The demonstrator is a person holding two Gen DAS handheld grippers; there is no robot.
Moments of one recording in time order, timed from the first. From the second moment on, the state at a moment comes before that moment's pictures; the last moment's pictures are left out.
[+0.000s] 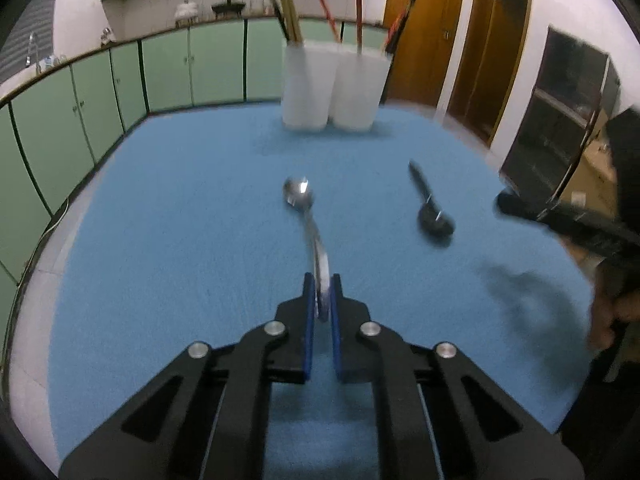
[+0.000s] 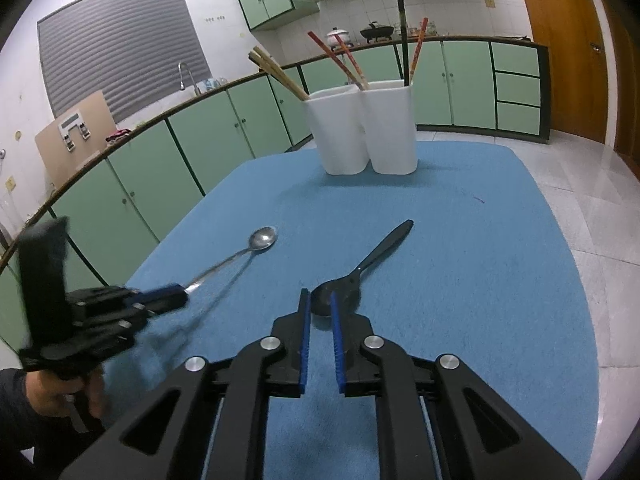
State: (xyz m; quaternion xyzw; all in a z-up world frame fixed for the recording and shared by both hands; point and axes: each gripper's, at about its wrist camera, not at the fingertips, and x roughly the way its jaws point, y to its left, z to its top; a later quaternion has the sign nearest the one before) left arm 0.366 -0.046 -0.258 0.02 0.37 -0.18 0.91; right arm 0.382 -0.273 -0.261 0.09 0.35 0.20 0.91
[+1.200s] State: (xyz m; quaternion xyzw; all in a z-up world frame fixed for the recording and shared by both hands) left arm 0.373 -0.045 -0.202 0.01 0.29 -0.19 0.94; right arm 0.490 -0.280 -0.290 0.12 0.43 0.15 0.88
